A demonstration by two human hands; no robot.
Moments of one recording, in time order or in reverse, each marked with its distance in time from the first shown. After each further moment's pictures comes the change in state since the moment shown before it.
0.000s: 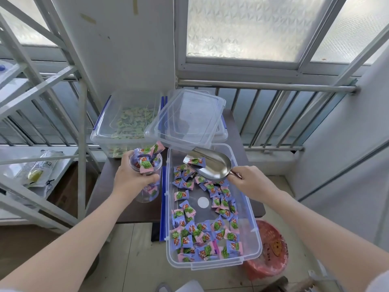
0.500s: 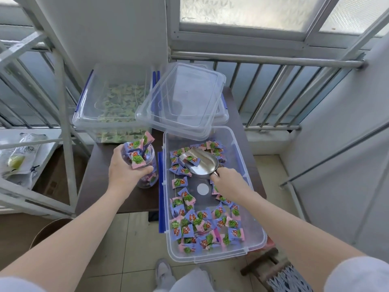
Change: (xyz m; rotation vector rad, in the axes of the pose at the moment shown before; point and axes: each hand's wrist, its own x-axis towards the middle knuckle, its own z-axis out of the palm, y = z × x) left_hand 0.018 -0.040 0.016 0.000 0.011 -0.066; right_hand 0.026 -0.014 0.082 -0.021 -0.123 0.274
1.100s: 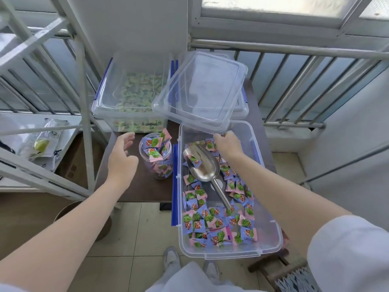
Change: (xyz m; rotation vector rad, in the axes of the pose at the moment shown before) left_hand 0.002 0.008 -0.027 -0.035 0.071 -0.028; right_hand 0.061 -0.067 -0.022 0.635 0.112 0.192
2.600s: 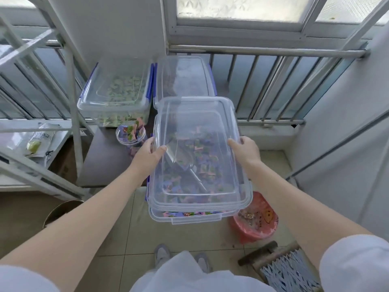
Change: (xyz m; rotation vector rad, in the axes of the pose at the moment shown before) left_hand -0.099 0.062 0.065 0.021 -0.377 -0.117; right_hand -0.056 0.095 -0.111 0.037 0.165 -0.051
